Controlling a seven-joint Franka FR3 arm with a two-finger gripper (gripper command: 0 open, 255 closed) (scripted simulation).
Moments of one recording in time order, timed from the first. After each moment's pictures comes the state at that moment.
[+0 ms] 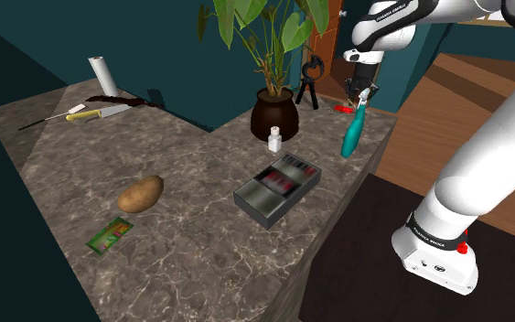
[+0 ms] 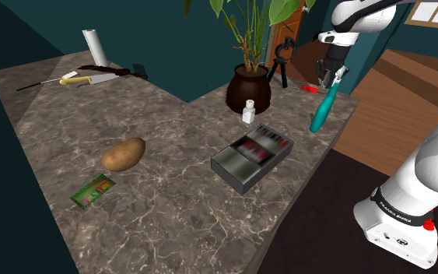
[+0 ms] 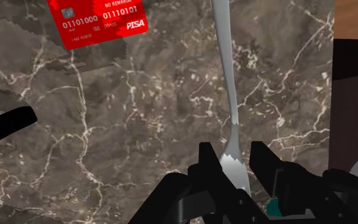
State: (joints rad) arm -0.13 -0.13 -0.53 -2.21 0.00 2.06 -2.04
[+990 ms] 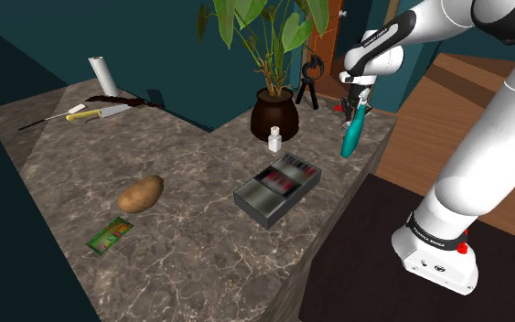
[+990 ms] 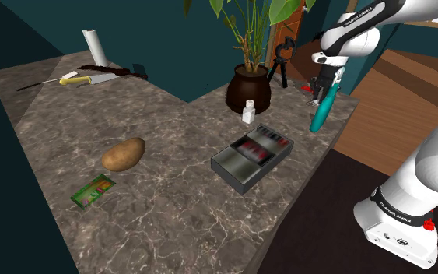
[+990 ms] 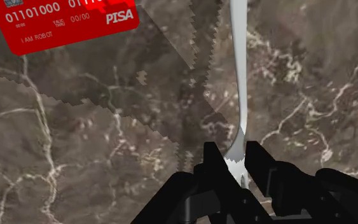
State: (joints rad) arm -0.13 -0.02 -0.54 -2.31 0.07 2.25 -2.10
